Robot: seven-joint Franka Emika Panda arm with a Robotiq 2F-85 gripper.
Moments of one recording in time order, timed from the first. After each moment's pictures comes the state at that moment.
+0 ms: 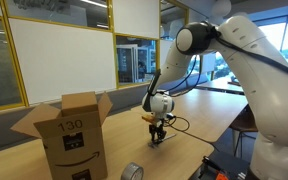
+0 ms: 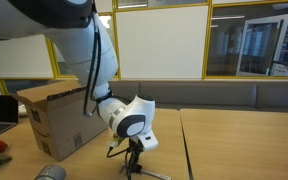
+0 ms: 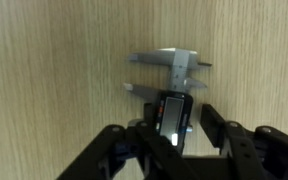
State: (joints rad) arm -0.05 0.63 -0.12 -2.10 0.53 2.65 0.94
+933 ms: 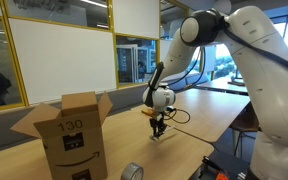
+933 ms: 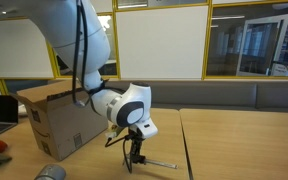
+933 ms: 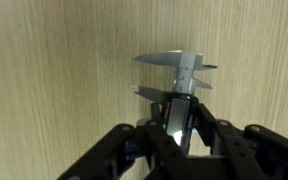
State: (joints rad) arm 0.03 0.51 -0.21 -2.16 0.38 2.64 1.07
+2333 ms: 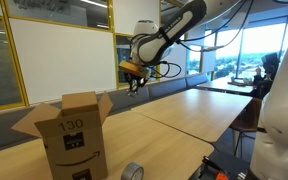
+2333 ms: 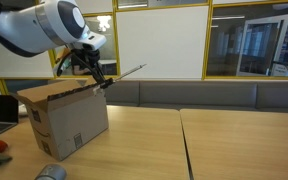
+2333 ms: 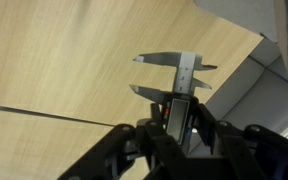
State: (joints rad) arm 0.11 -0.15 0.01 -2.27 -0.34 2.56 1.39
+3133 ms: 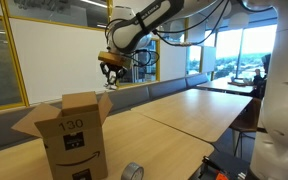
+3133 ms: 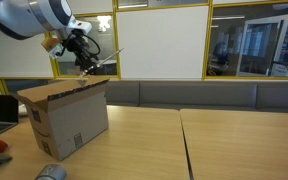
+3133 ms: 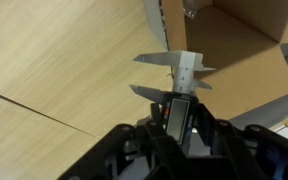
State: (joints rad) arm 0.12 0.02 0.14 -1.96 -0.28 2.44 1.10
